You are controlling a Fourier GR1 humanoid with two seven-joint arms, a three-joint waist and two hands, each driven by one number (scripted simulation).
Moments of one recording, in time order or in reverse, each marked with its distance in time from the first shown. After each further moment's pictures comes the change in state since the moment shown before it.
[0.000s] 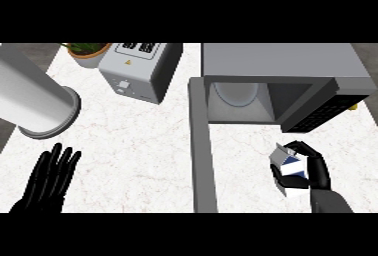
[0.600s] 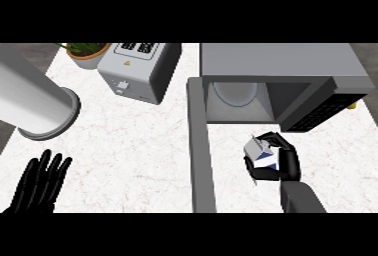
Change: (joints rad) left arm 0.044 0.003 0.055 0.009 0.031 -0.056 -0.018; right arm -0.022 0.158 0.033 -0.101 -0.072 0.009 -0.021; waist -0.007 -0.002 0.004
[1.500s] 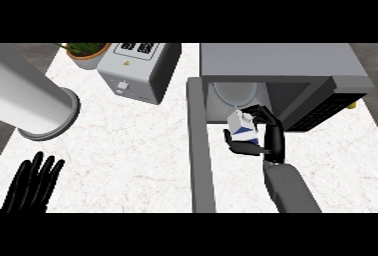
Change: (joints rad) left arm 0.004 -0.018 0.081 0.038 0.013 -0.077 0.008; right arm 0.017 0.037 0.305 -0.424 -0.078 -0.290 0.363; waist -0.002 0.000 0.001
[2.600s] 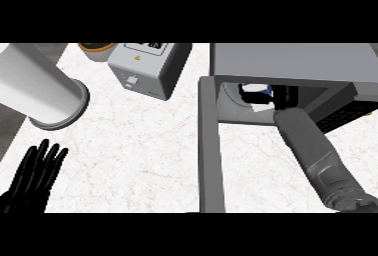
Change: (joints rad) left arm -0.104 0.006 0.044 0.077 -0.003 -0.049 0.030; right arm -0.556 -0.172 -0.118 0.663 0.176 -0.245 0.140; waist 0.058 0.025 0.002
